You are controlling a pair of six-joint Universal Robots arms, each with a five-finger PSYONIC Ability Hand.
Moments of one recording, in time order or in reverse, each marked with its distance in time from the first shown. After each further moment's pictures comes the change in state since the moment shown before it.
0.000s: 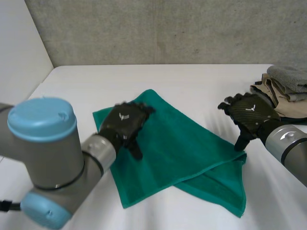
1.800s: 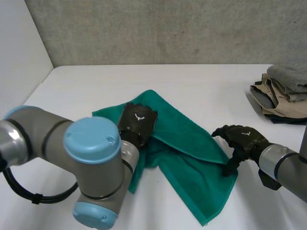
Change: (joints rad) left arm -0.142 -0.189 0.131 0.169 -0.268 0.259; right arm -0.006 0.142 0.011 0.103 0.006 0.309; left_hand 0.945 0.983 0.975 0.990 0.931; right_hand -0.001 0.000 0.000 0.000 0.000
